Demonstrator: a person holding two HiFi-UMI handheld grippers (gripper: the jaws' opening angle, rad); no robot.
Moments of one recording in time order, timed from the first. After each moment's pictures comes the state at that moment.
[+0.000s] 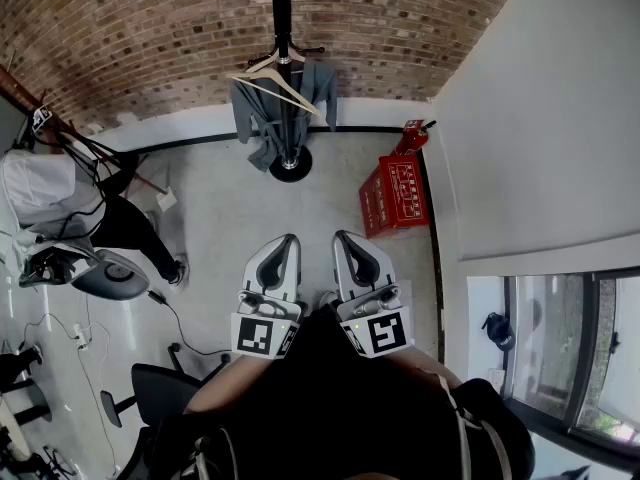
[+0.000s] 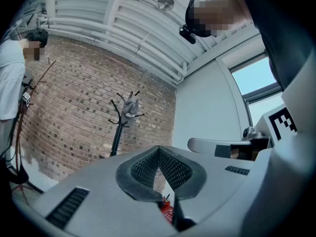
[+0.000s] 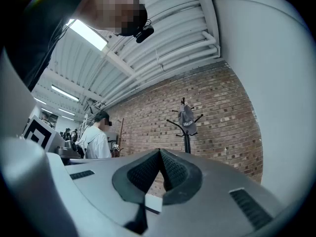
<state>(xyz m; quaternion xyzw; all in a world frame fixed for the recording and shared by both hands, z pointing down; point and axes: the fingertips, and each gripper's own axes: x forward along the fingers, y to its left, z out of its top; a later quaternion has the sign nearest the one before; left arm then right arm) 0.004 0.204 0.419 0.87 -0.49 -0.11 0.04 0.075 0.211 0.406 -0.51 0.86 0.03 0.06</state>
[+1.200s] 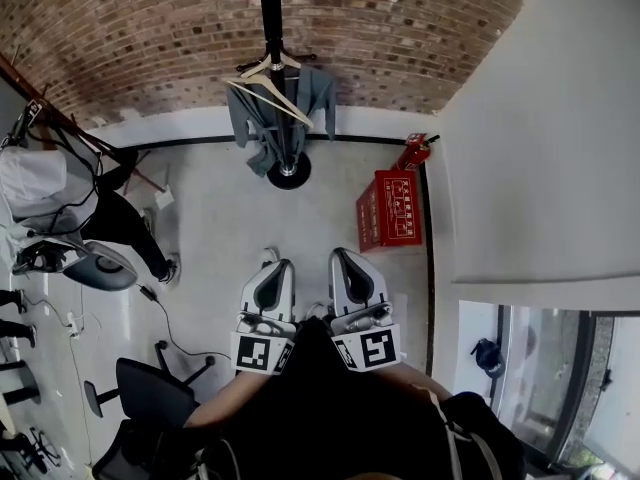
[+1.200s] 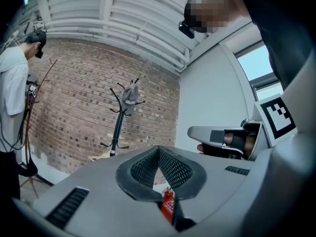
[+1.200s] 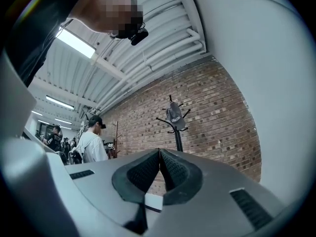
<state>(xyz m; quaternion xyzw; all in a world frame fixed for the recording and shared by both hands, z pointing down) 0.061 0.199 0.474 0.85 -0.52 -0.07 0.07 0.143 0.189 0.443 -0.52 0.85 -0.02 0.09</state>
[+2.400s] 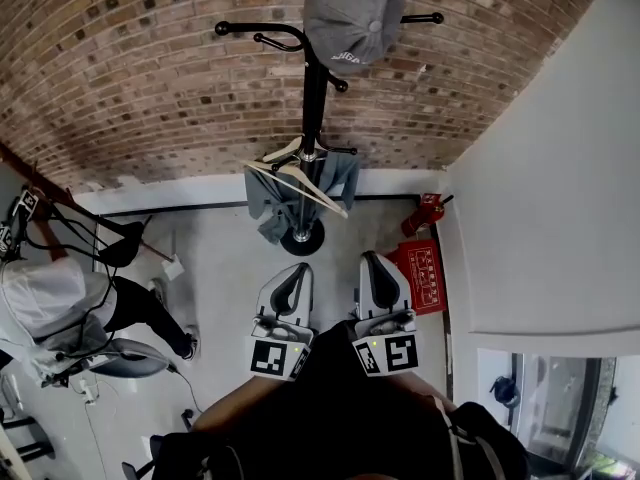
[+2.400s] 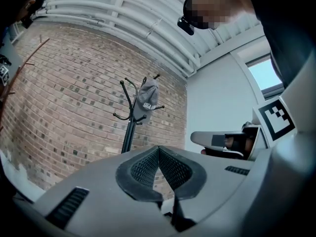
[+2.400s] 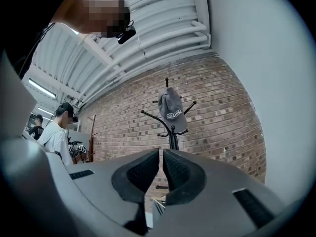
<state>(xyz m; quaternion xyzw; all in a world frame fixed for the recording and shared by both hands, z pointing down) -0.042 -0.070 0.423 0.87 -0.47 -0.10 0.06 0.054 -0.070 0.391 -0.58 0.81 0.00 0.08</state>
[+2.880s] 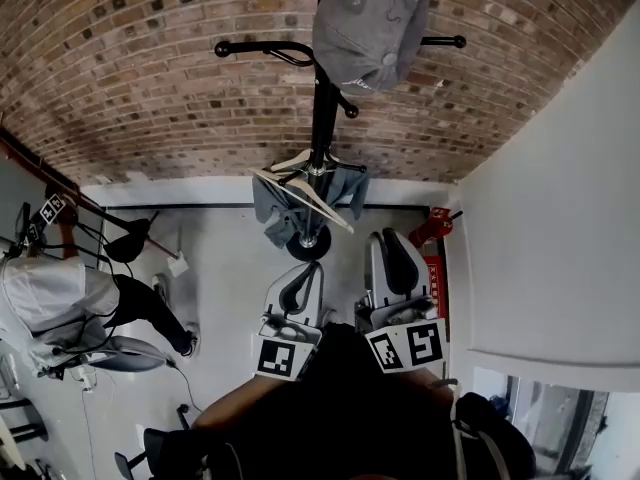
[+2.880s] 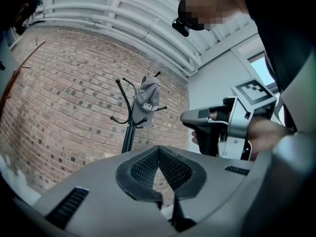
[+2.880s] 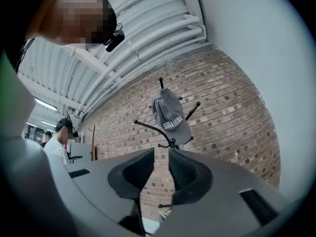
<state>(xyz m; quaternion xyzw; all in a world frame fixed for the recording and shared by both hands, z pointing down) -0.018 -0.119 0.411 0.87 -0.48 -0.09 0.04 0.068 -0.148 0.327 -0.55 0.83 -0.03 0.11</state>
